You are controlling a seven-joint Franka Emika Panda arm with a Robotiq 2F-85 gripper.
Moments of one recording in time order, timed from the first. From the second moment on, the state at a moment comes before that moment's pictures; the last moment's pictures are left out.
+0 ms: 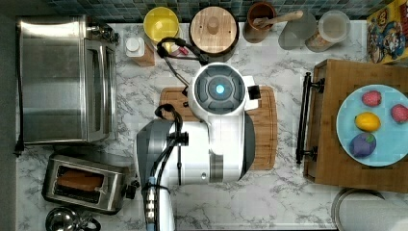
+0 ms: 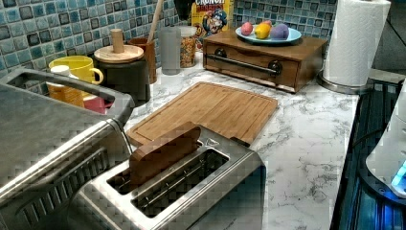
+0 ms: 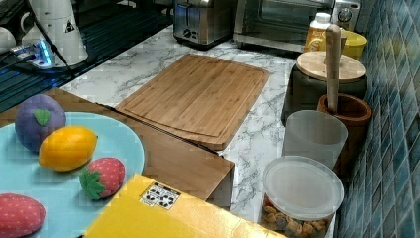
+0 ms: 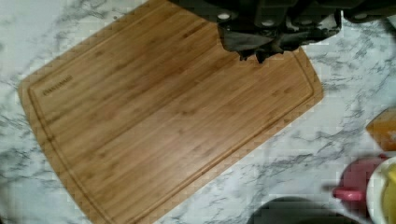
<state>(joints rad) 0.02 -0.05 0.02 -1.99 0.07 0.38 -0.16</state>
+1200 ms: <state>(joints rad) 0.12 -0.24 0.18 -2.31 0.23 0.38 -0.48</state>
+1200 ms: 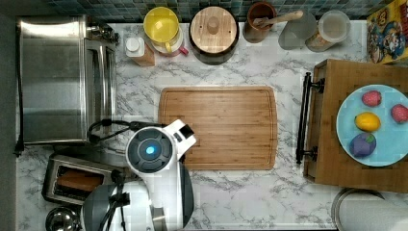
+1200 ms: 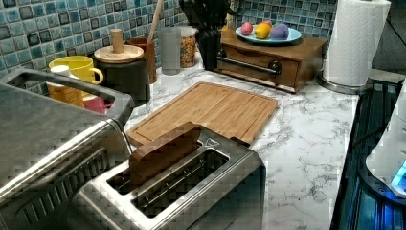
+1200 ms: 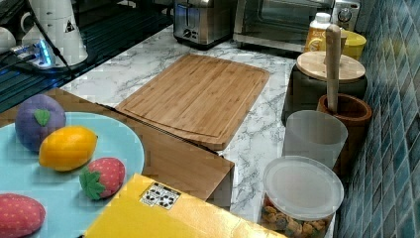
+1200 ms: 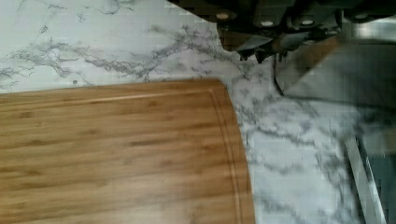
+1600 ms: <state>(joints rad) 0.19 -0.28 0.24 -2.45 0.31 0.40 -0.51</state>
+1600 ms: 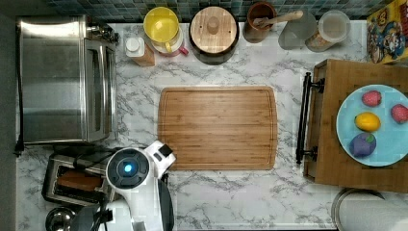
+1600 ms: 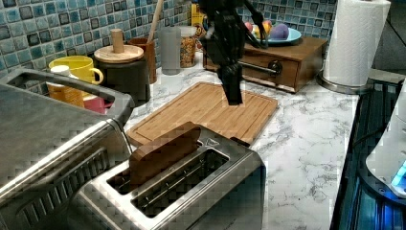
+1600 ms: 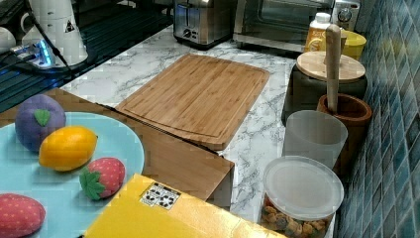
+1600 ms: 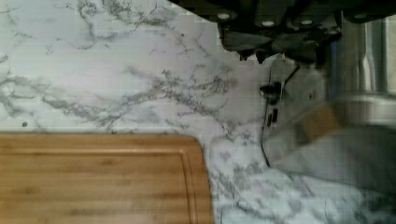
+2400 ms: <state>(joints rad) 0.22 -0.41 0.28 -2.55 0.44 0.52 -0.63</state>
